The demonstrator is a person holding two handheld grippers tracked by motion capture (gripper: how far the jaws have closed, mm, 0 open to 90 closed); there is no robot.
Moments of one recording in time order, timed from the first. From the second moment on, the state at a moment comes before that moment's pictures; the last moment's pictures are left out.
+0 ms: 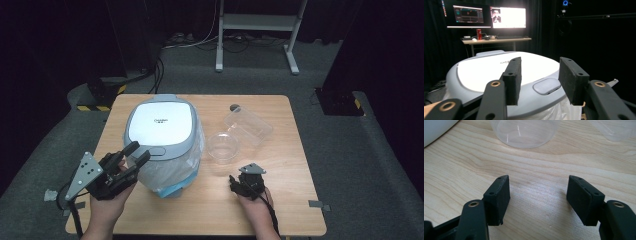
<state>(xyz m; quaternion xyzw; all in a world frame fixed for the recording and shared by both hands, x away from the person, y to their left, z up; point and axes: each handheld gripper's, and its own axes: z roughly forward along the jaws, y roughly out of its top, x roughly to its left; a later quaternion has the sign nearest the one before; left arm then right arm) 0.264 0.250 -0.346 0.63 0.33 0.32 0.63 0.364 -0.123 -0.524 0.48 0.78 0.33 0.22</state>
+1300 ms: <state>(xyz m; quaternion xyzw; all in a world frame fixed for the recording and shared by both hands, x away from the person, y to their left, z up) 0.270 0.224 -0.350 0.67 0.32 0.33 0.58 0.364 -0.123 -0.524 0.48 0.78 0.33 0.22</state>
